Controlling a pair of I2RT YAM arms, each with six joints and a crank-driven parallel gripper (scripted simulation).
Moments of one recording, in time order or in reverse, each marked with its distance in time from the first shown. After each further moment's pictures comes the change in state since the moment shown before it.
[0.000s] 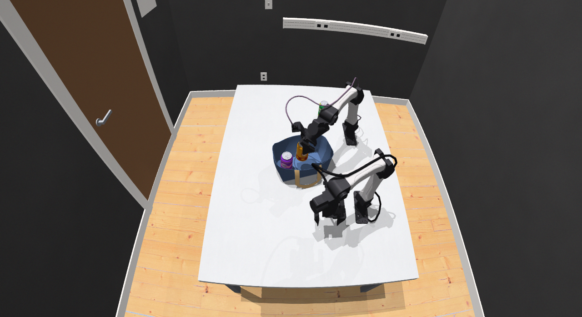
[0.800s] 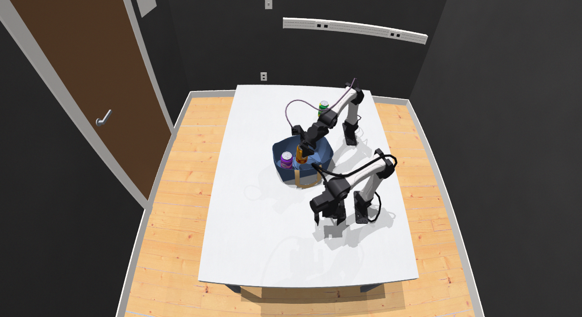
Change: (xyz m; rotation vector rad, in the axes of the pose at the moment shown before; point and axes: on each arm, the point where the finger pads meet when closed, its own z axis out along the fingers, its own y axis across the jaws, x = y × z) left arm 0.000 0.000 0.000 0.000 0.000 0.000; right arm 0.015 0.001 0.018 -0.003 -0.004 0.002
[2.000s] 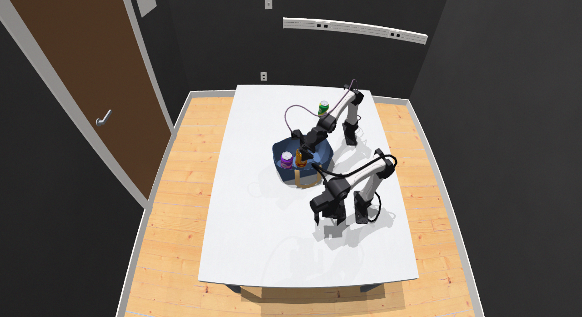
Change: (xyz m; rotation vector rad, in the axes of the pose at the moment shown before) left arm 0.000 0.000 0.000 0.000 0.000 0.000; right arm 0.019 0.002 0.024 -0.004 -0.001 0.000
